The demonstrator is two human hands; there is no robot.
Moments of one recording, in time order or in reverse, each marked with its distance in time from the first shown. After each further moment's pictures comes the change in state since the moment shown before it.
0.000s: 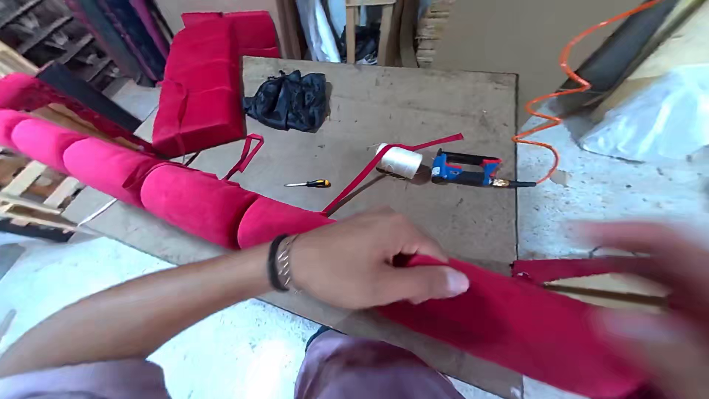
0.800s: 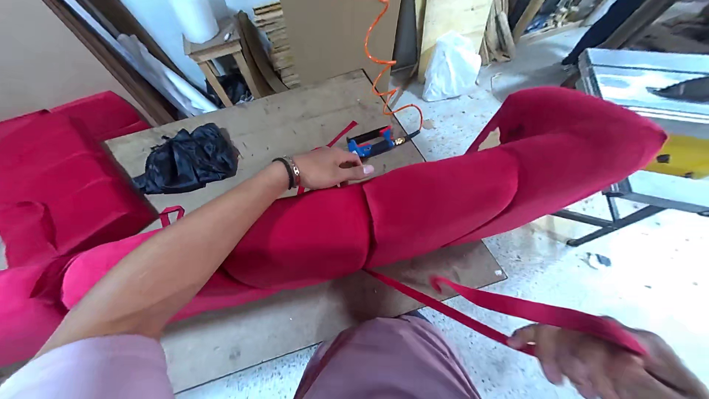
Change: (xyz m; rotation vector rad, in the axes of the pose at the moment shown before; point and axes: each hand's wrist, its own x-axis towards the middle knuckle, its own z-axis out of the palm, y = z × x) left_hand 0.084 -0.119 -0.058 0.366 -0.439 -0.219; right_hand -0.193 0.015 0.168 0.493 0.405 -0.032
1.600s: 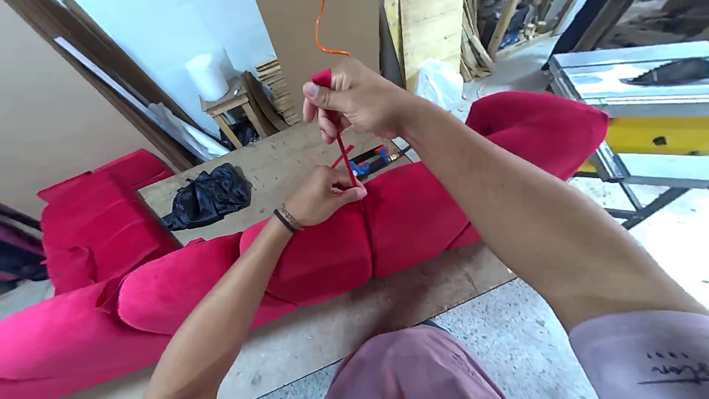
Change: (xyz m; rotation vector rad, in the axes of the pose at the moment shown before) left_hand -0.056 0.034 0.035 -0.092 0.450 0.395; right_hand 0.368 -0.059 0.067 -0.241 -0.248 -0.043
